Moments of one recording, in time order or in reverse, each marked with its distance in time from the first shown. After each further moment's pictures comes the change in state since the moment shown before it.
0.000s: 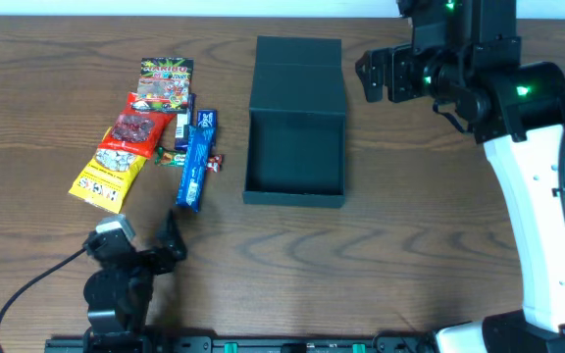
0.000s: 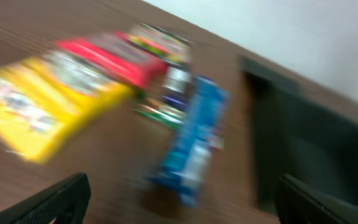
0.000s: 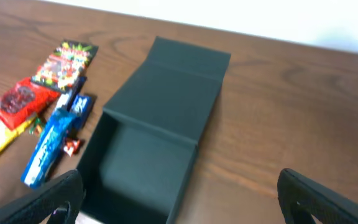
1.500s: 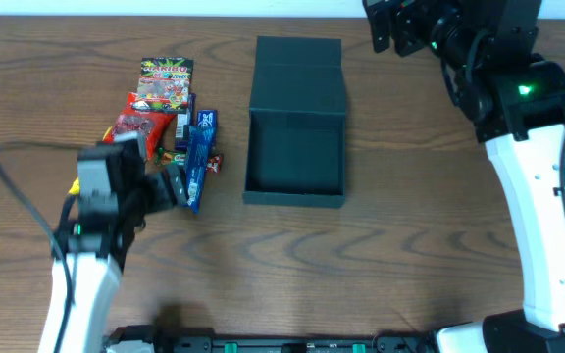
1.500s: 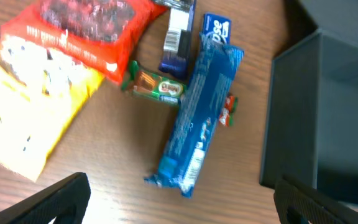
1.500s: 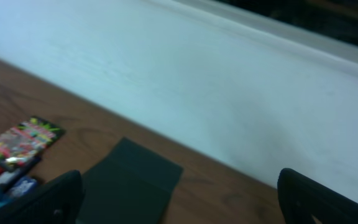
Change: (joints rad) left arm -0.023 1.109 0.685 -0.150 0.002 0.205; right arm -0.021 0.001 0.000 0.438 0.045 -0.245
